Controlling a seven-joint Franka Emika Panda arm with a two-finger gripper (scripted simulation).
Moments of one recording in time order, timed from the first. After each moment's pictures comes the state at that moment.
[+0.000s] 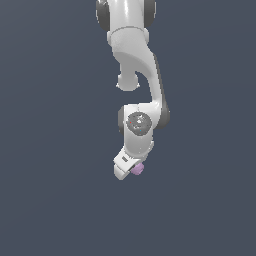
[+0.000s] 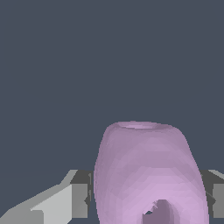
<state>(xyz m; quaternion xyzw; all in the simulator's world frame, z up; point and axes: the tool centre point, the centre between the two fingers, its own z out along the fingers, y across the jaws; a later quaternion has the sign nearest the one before) 0.071 0.030 0.055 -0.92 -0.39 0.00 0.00</state>
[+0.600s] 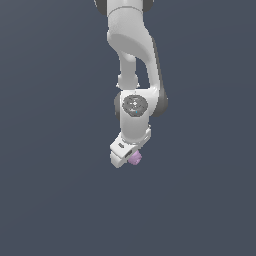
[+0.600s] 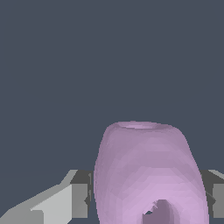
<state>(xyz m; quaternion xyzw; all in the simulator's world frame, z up) 0.038 0.018 0.089 -0.92 -0.39 0.00 0.00</state>
